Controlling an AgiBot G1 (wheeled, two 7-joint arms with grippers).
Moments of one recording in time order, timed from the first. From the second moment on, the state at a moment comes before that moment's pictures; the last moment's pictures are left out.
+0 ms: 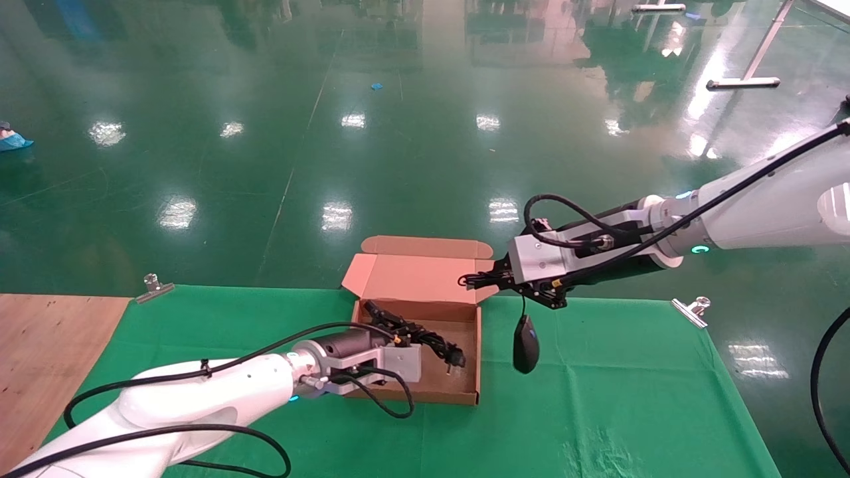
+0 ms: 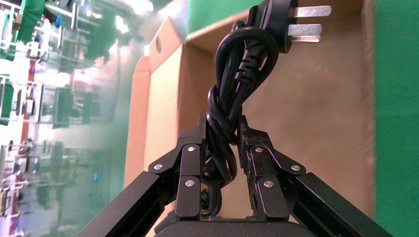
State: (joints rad) left arm -1.37 1.36 0.85 -0.34 1.17 0.58 1.01; right arm 1.97 -1.29 -0.66 0.02 -1.68 -1.30 -0.80
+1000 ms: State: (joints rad) left arm -1.43 1.34 0.93 -0.23 0.96 0.60 0.97; right arm 1.97 -1.32 -0.65 0.01 -1.66 -1.28 -0.78
